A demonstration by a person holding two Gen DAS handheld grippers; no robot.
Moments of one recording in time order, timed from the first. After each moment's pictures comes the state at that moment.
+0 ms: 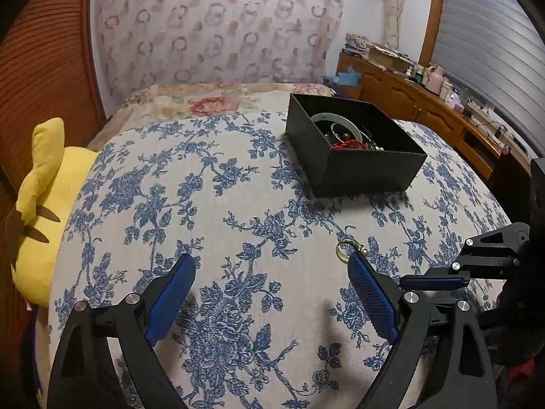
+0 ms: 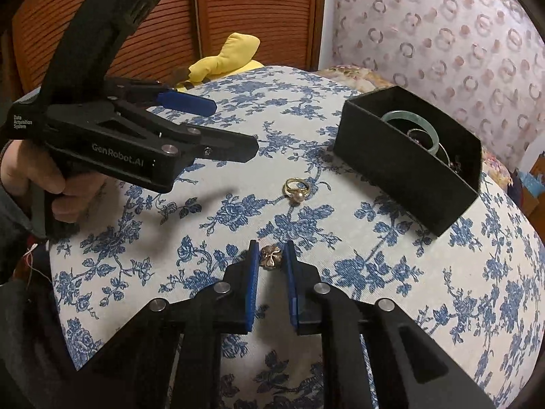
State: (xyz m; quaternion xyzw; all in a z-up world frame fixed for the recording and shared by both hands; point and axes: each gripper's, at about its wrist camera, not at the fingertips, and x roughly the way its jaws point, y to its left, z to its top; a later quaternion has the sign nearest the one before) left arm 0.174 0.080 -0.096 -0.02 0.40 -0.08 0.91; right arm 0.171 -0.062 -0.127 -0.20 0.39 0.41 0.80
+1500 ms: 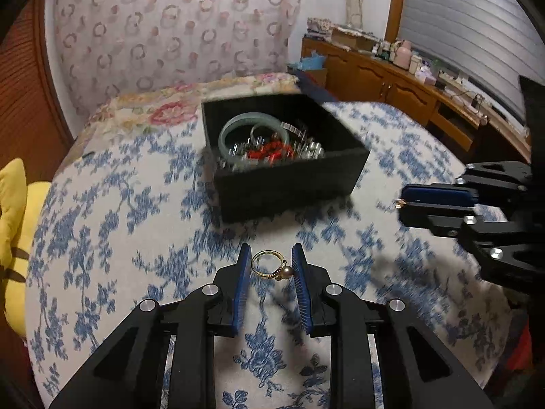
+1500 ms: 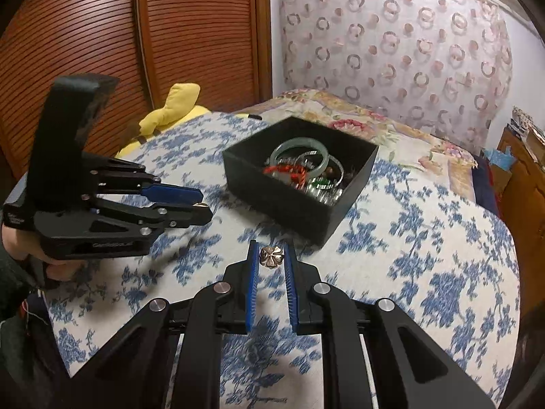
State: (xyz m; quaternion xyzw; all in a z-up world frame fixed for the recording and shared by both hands) left arm 0.202 0.007 -0.085 0.03 0.41 -0.14 0.90; right arm 0.217 -0.136 -0.082 -0.13 0.35 0.35 0.86
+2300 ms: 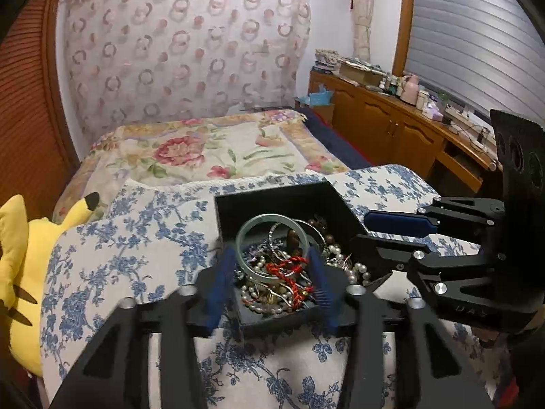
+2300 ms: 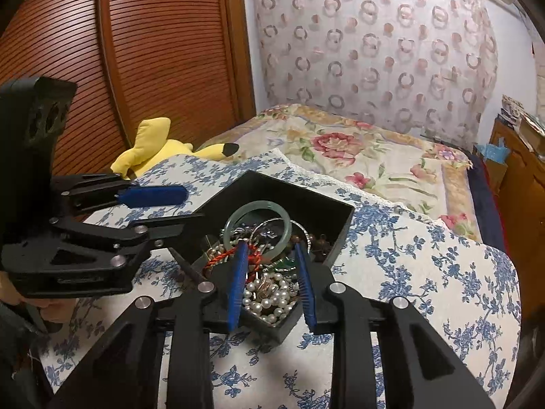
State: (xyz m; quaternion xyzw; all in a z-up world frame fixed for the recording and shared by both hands) left arm 0.268 0.011 -0.043 0.01 0.35 -0.12 0.93; right arm 0.301 -0.122 -0.066 -0.08 0.34 0.32 0.88
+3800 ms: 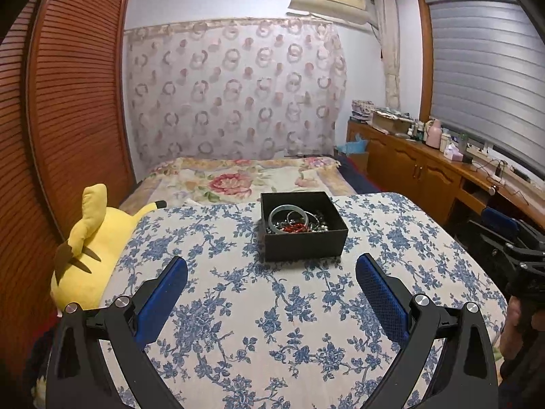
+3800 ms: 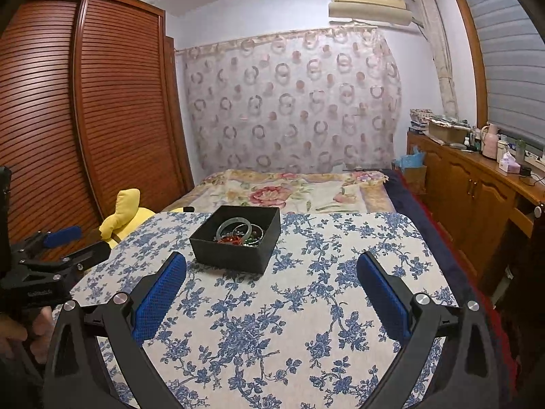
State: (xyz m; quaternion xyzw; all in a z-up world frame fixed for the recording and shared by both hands) left arm 0.072 0.013 0.007 -0.01 0.25 -0.02 0.97; right arm 0.106 -0.209 -0.014 0.01 0.22 0.17 0.96
